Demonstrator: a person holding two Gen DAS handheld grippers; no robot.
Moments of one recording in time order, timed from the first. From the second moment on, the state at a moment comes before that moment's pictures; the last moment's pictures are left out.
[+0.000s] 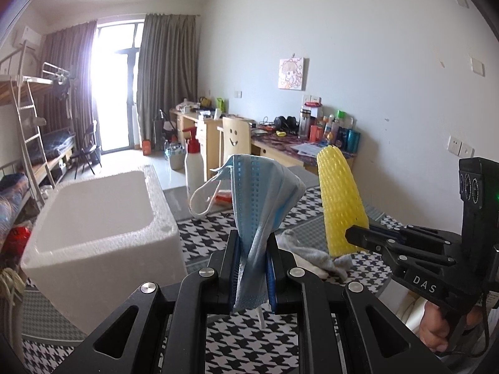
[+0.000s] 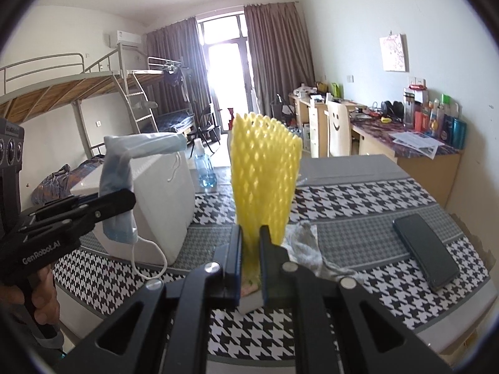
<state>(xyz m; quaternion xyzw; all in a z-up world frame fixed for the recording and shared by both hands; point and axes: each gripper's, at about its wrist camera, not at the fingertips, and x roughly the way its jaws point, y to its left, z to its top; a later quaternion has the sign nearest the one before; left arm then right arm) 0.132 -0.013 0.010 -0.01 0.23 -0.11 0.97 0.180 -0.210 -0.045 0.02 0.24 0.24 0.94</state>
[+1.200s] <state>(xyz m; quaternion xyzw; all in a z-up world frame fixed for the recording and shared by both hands) 0.145 0.017 0.052 -0.01 0.17 -0.04 0.99 0.205 -0.174 -0.001 0.00 0.20 0.30 0.93</state>
